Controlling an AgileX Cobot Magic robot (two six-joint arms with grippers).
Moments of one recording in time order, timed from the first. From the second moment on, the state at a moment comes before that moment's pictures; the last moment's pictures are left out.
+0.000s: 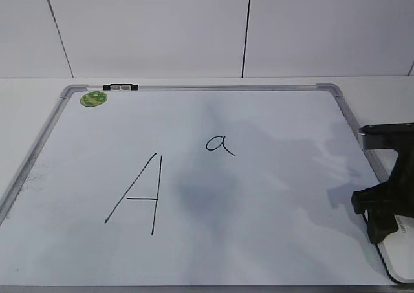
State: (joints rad) left arm -0.03 0.01 -0.51 -0.01 1.10 -0.01; right arm 0.24 1.61 -0.85 -0.15 0.90 0.33
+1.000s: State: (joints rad) left arm -0.03 0.01 -0.51 -0.01 1.10 -0.01; right arm 0.27 1.57 -1.13 -0.15 1.09 0.32
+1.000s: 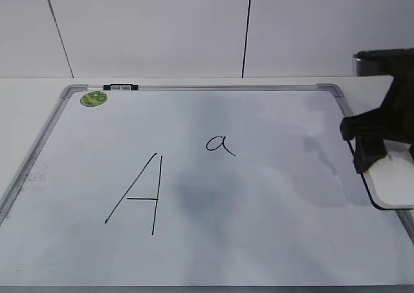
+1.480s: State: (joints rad) left arm -0.03 0.01 -0.51 -0.01 1.10 -0.01; right arm 0.46 1.58 -1.31 -0.14 1.12 0.29
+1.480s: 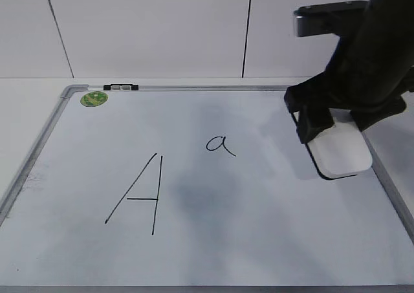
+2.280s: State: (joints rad) left arm -0.03 0.28 -0.54 -0.01 1.10 -0.01; right arm 0.57 1.67 -1.32 -0.18 1.14 0.26
